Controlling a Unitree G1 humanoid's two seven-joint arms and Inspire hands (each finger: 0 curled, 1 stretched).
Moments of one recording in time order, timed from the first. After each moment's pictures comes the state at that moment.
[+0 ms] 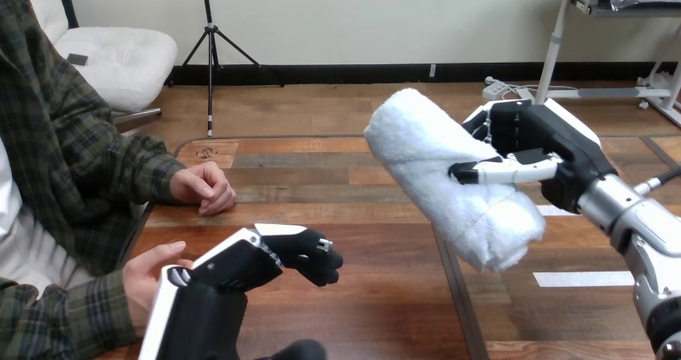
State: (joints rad) left arm 0.49 0.14 -0.21 -0.08 -0.12 -0.99 -0.20; right arm -0.70 -0.44 -0.11 1.14 0.11 -0.50 0.63
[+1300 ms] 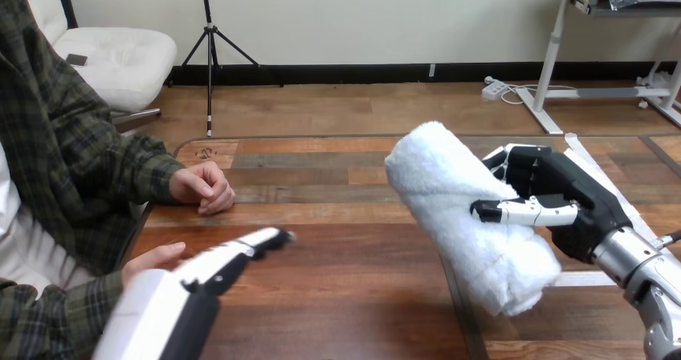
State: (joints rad) left arm 0.63 0.15 0.13 -0.37 0.58 -0.70 -0.02; right arm -0.56 -0.43 -0.19 1.14 0.22 -0.50 0.75
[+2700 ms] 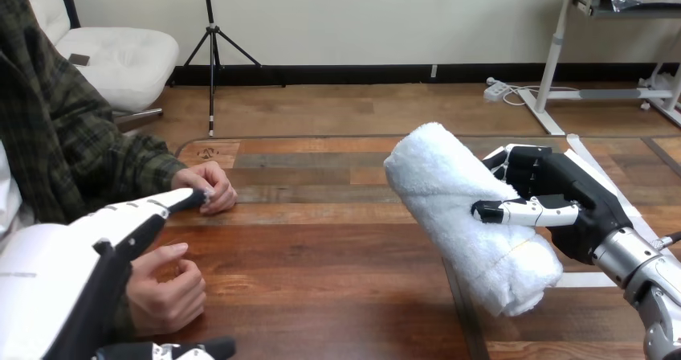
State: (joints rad) left arm 0.69 0.31 0.42 -0.66 0.52 -0.52 -0.13; right arm -0.55 -0.43 -0.20 1.14 0.22 -0.50 0.76
